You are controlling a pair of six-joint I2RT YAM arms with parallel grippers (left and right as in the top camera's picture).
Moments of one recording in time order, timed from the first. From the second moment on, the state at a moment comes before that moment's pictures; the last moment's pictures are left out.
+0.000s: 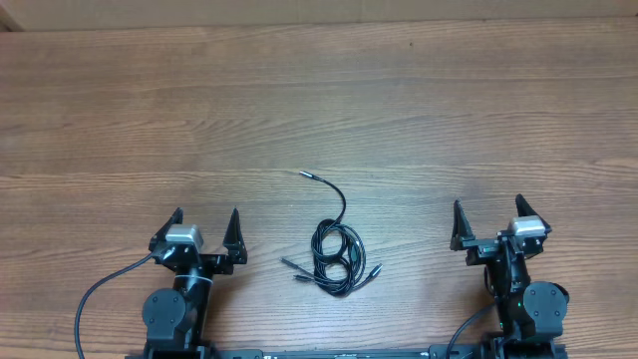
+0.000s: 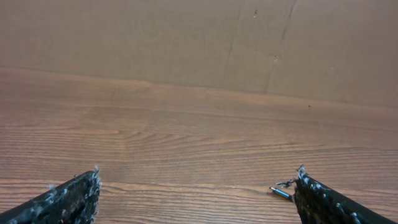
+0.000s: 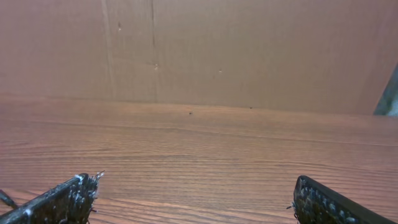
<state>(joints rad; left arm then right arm) -0.03 0.01 0.01 -0.07 0.06 -0.15 0.00 0.01 0.02 -0.03 -0.08 -0.02</state>
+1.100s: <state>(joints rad) -0.03 0.01 0.17 -0.41 0.12 -0.16 0.00 0.01 0.02 -0.03 -0.08 -0.02</state>
